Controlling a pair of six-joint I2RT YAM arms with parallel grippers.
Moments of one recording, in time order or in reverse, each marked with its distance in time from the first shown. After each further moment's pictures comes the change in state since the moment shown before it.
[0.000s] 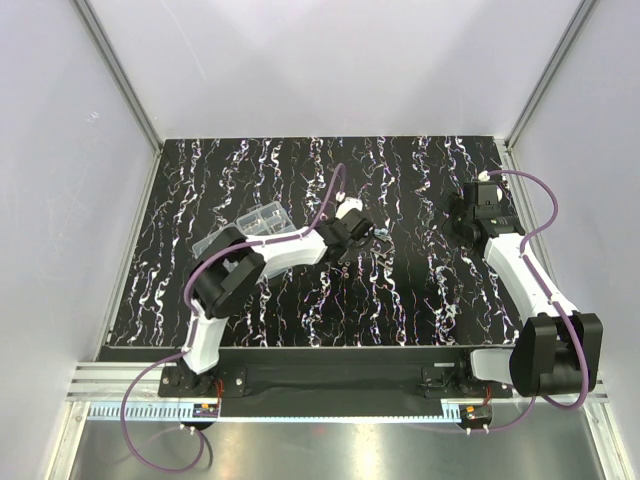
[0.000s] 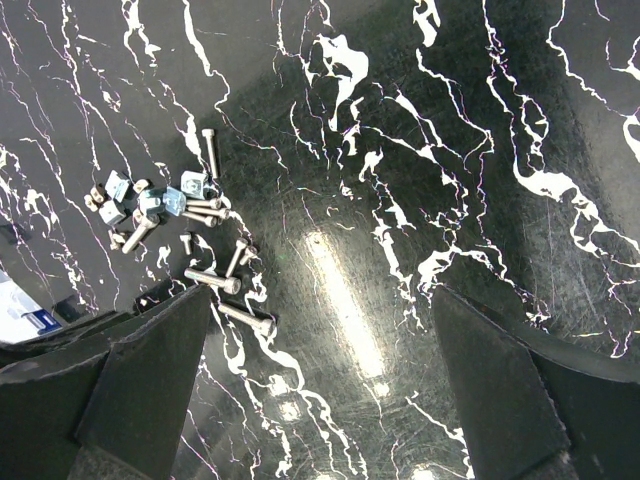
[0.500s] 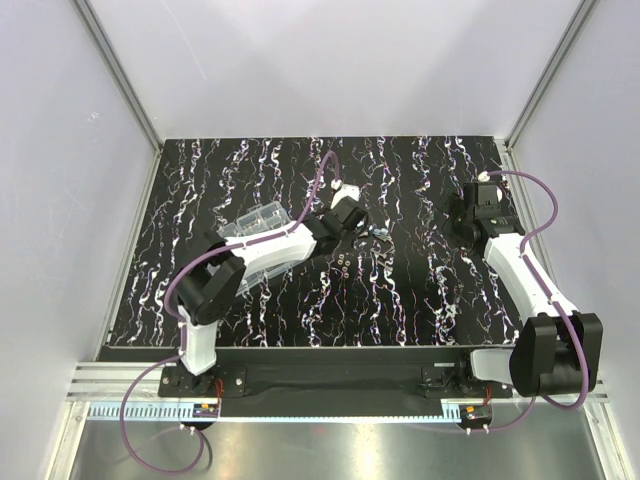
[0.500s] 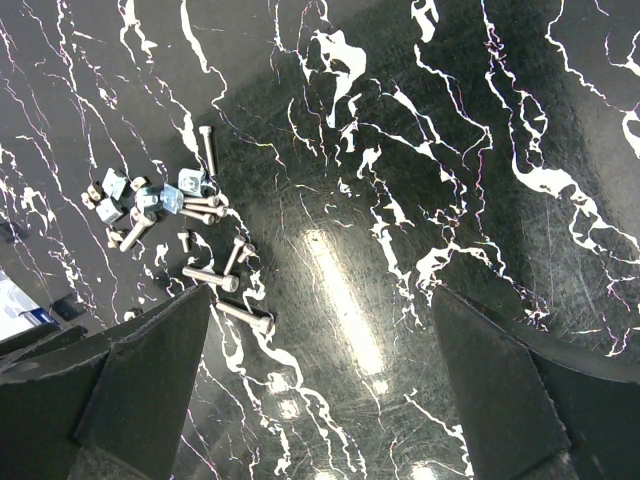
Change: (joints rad) left arm 0.021 -0.116 -0.008 -0.003 0.020 0.041; right arm 0.000 0.000 0.000 -0.007 0.000 0.000
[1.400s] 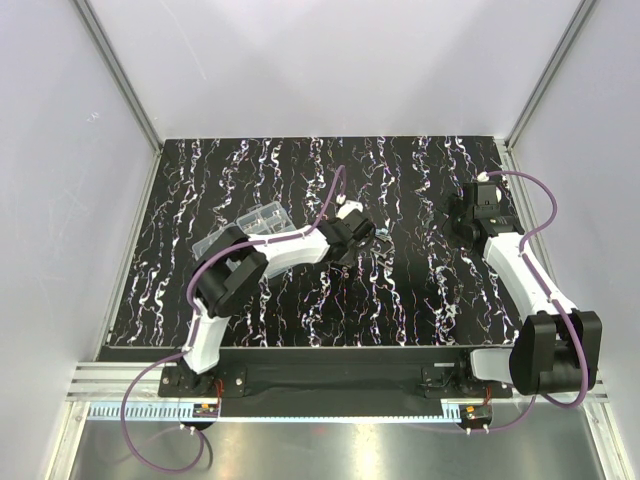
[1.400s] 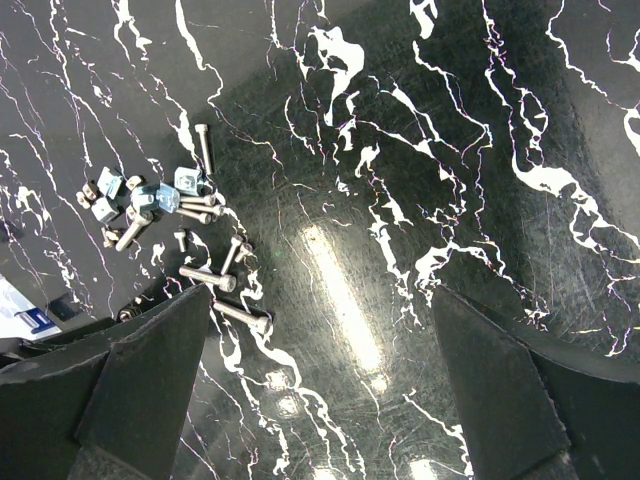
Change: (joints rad) left arm -0.018 0.127 0.034 -0.075 0.009 -0.062; right arm 0.000 0.009 0.000 0.000 0.000 -0.001
